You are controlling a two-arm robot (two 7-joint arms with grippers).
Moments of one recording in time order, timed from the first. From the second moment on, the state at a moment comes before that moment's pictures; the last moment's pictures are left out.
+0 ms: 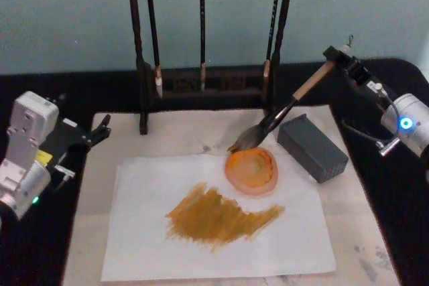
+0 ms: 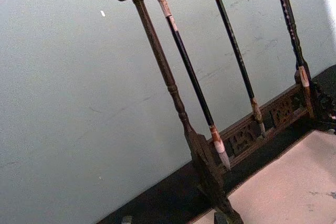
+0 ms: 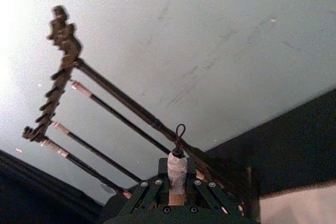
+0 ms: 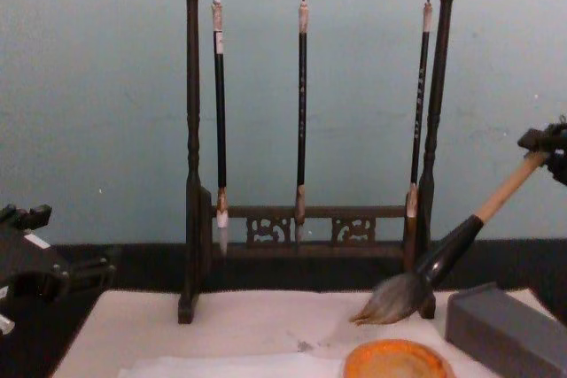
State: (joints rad) left arm -0.20 0.60 0.45 -1.41 -0.25 -0.12 0.03; right arm 0.36 0.45 -0.29 -1.31 1.34 0.23 0.25
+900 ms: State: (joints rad) left arm -0.20 0.60 0.45 -1.41 -0.25 -0.12 0.03; right arm 0.41 0.60 -0.55 -1.69 0.82 0.17 0.19
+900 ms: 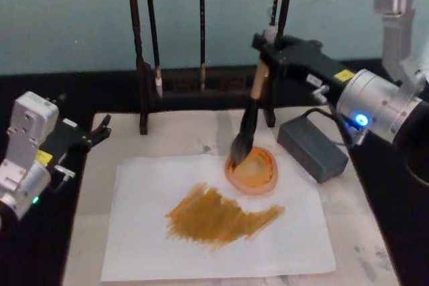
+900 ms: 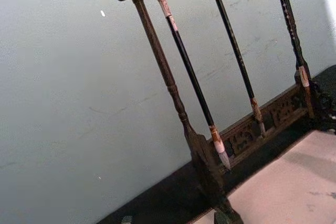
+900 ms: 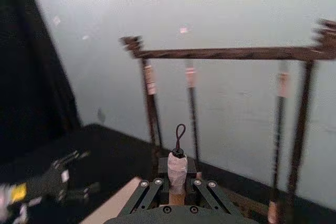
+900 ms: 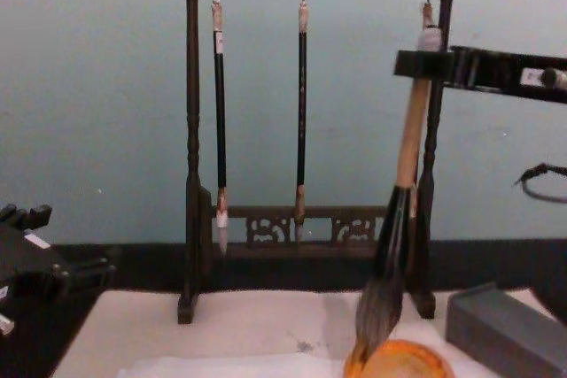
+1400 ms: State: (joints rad) left arm -0.20 0.60 0.45 -1.41 -0.25 -0.12 0.03; right arm 0.33 0.66 -0.59 -1.83 0.68 0.17 0.20
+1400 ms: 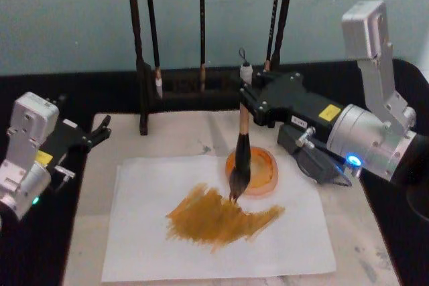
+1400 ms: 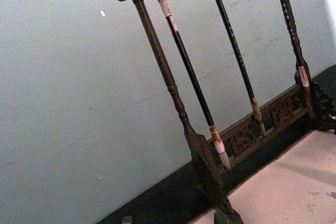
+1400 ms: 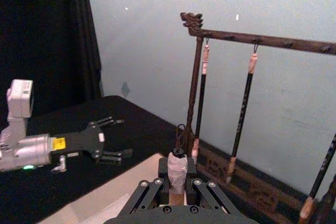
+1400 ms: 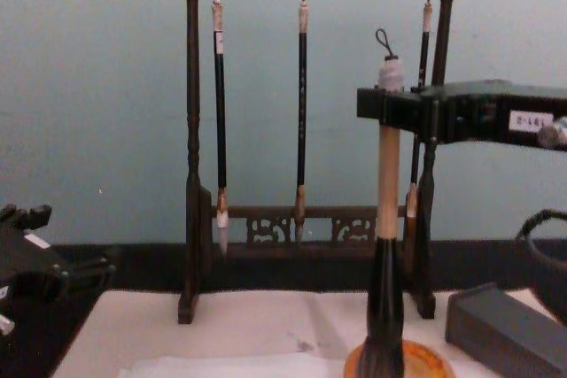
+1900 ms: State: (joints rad) left arm -0.20 0.60 0.45 -1.41 -0.25 -0.12 0.03; right arm 0.24 0.64 -0.57 -1.85 0.69 0.19 0.20
